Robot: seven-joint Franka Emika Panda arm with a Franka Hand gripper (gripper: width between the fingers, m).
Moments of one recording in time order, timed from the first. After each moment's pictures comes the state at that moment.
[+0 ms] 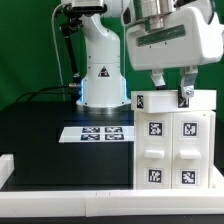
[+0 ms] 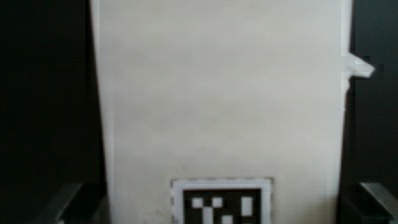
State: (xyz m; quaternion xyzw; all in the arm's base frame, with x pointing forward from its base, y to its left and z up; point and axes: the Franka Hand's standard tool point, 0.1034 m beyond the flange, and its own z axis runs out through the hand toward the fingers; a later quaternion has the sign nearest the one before) arm 0.589 0.084 0.156 -0.79 0.61 -0.01 0.10
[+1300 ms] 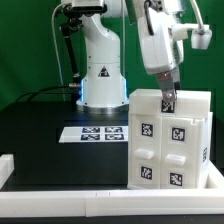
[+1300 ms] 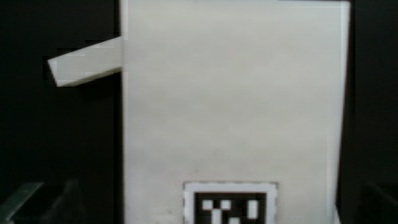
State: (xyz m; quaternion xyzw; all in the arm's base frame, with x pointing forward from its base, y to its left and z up) arm 0.590 0.082 0.160 -0.58 0.80 0.04 0.12
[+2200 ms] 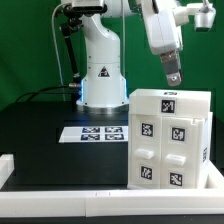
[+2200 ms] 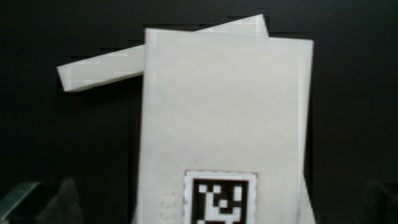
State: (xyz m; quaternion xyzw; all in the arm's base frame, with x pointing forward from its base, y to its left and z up) arm 0.590 0.085 0.179 -0.60 0.79 0.04 0.14
